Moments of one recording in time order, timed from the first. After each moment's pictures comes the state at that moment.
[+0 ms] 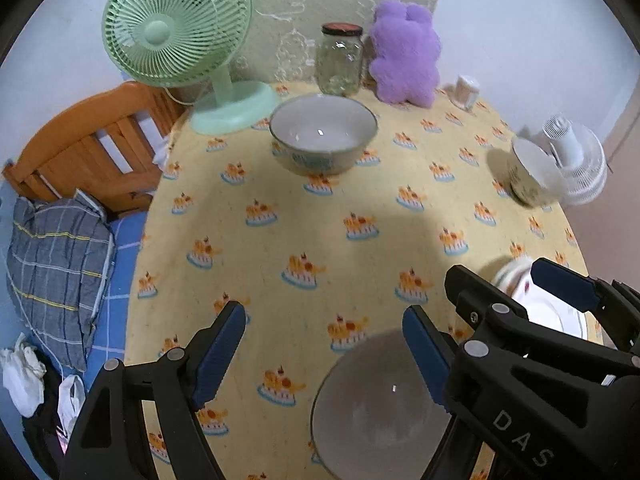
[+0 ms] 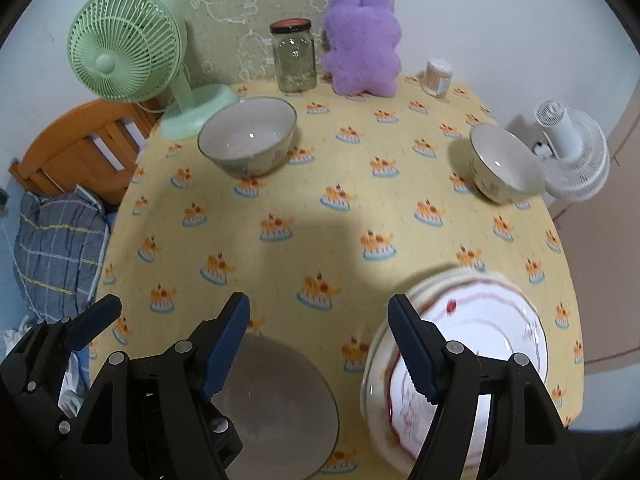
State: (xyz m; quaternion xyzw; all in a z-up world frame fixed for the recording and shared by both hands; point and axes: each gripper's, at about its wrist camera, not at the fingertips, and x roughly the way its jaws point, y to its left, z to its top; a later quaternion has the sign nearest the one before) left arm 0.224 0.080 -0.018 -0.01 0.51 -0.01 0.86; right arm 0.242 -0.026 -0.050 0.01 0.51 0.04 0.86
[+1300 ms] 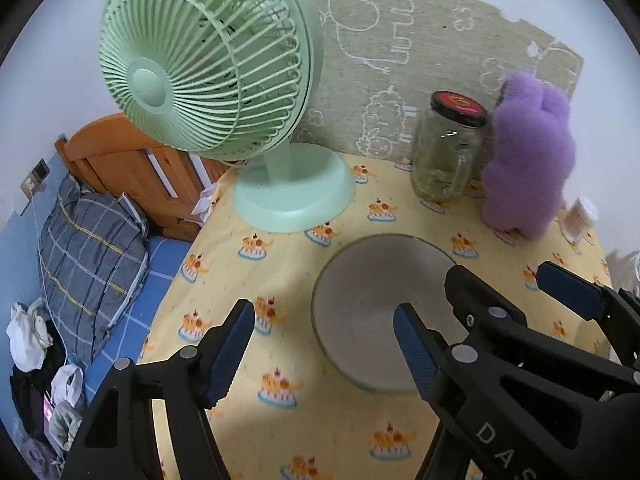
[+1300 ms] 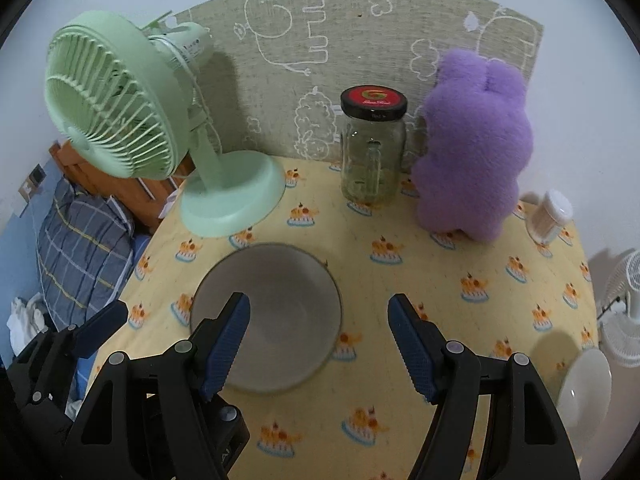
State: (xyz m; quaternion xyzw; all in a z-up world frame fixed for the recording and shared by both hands) left arm 0.397 0.099 -0.026 -0.06 0.45 0.15 0.88; right arm 0.453 0.010 -0.048 -0.05 0.44 0.18 0.88
